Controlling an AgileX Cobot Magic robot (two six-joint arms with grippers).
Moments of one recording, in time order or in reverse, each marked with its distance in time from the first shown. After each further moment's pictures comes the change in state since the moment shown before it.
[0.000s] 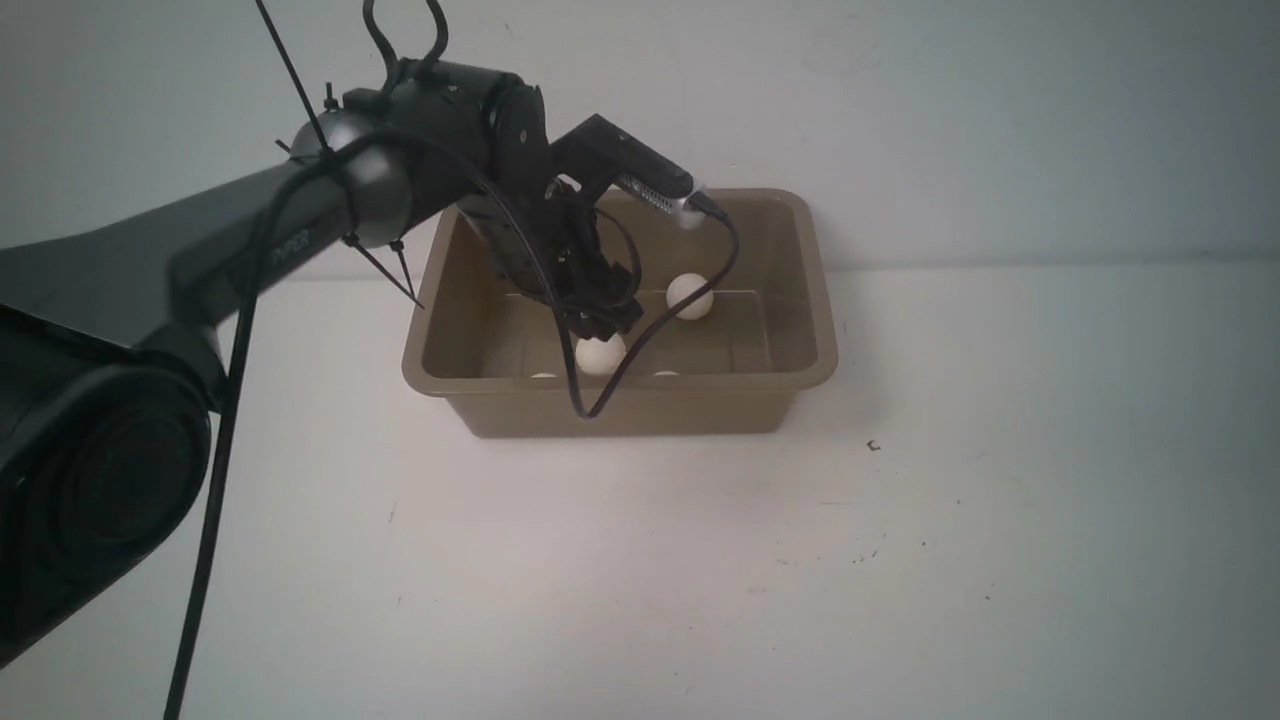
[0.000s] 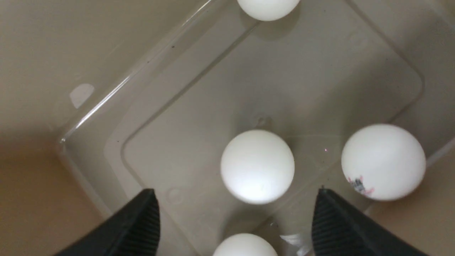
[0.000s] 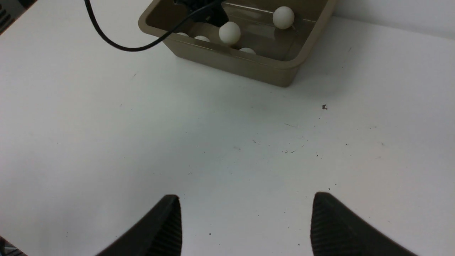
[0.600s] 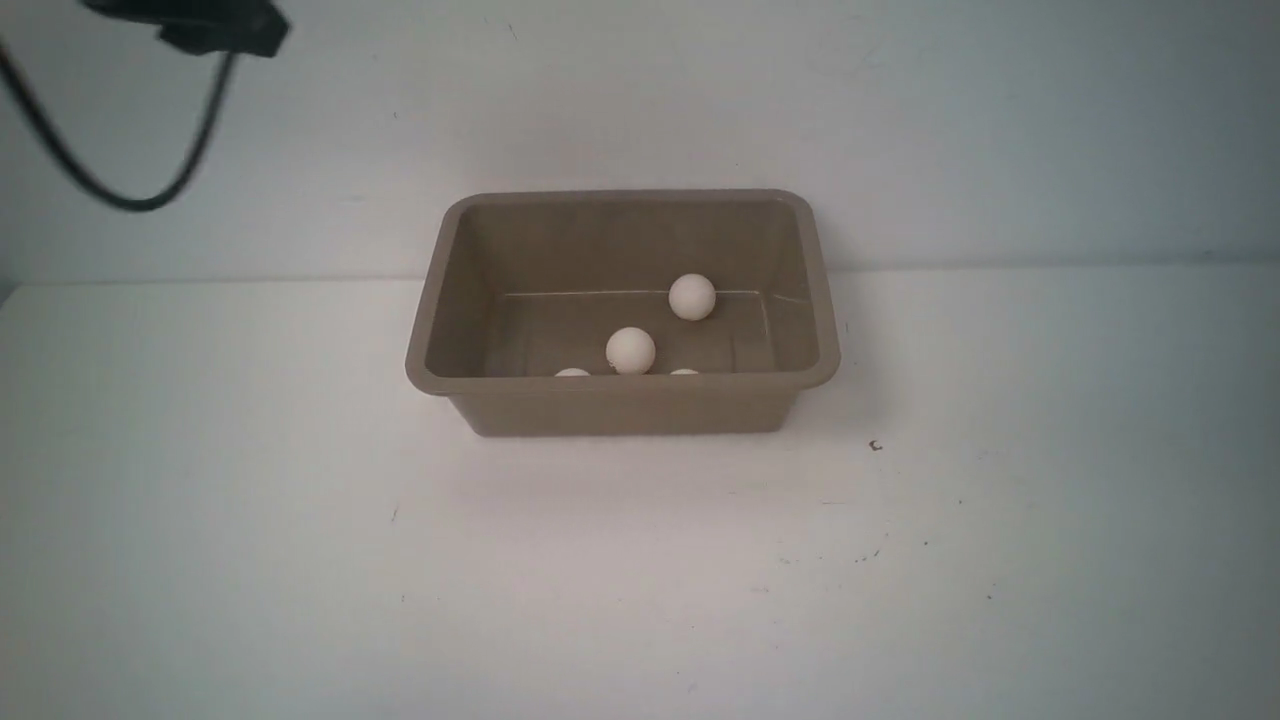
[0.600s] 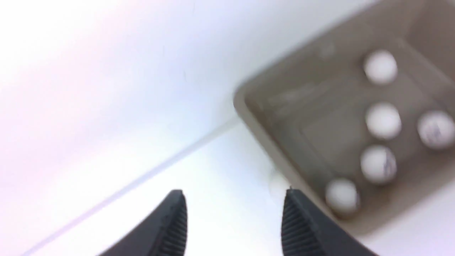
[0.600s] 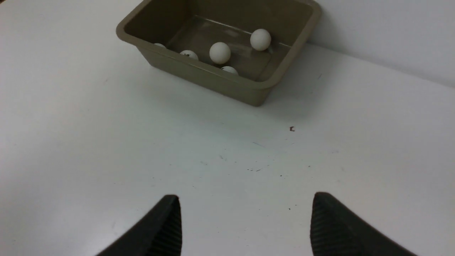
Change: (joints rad) right arm 0.000 0.000 0.000 -0.092 -0.032 -0.067; left arm 0.504 -0.440 -0.001 -0.400 0.292 0.453
